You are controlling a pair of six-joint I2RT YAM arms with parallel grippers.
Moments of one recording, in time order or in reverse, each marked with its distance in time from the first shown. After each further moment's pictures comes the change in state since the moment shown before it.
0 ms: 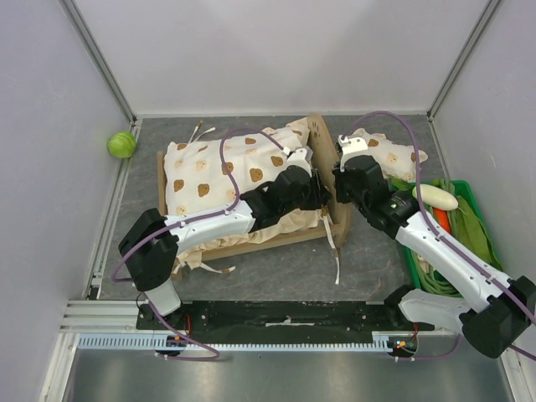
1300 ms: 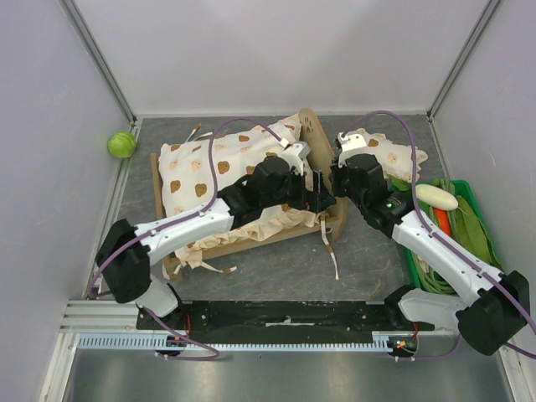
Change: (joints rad) left arm 0.061 -0.122 -0.002 -0.096 0.270 0.209; right arm -0.045 0.043 -0.052 0.196 -0.072 -0.048
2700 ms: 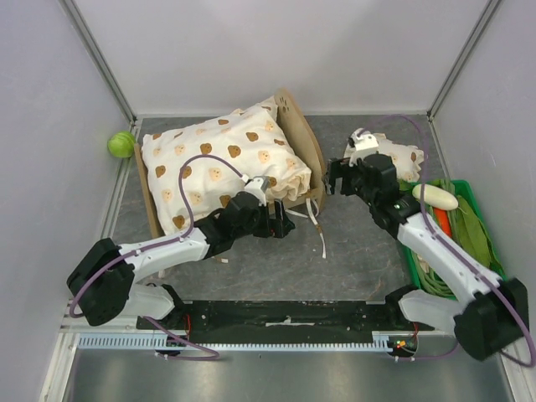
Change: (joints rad) left arm 0.050 -0.246 -0.516 0.124 -0.130 -0.077; right arm -0.138 0.051 -0.063 0.135 -0.182 0.005
